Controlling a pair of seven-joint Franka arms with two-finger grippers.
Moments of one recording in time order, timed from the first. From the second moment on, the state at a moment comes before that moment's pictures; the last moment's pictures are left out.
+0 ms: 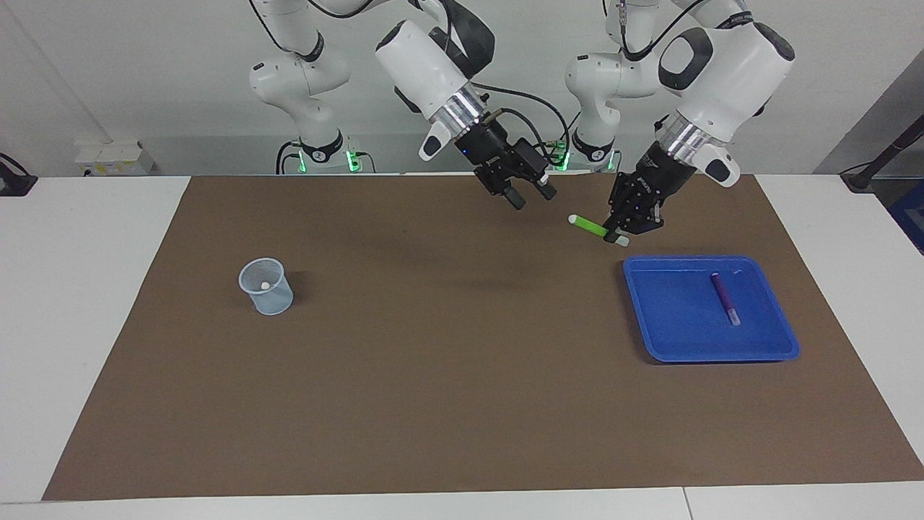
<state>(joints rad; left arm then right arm) -0.14 -0.11 -0.09 -1.93 -0.45 2.07 -1.62 0.48 0.12 0.28 -1.88 0.61 2.88 1.01</state>
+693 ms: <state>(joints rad) -0.16 -0.20 -0.09 -2.01 -0.45 2.07 -1.65 0.52 0.17 0.28 -1.81 0.60 2.88 1.01</state>
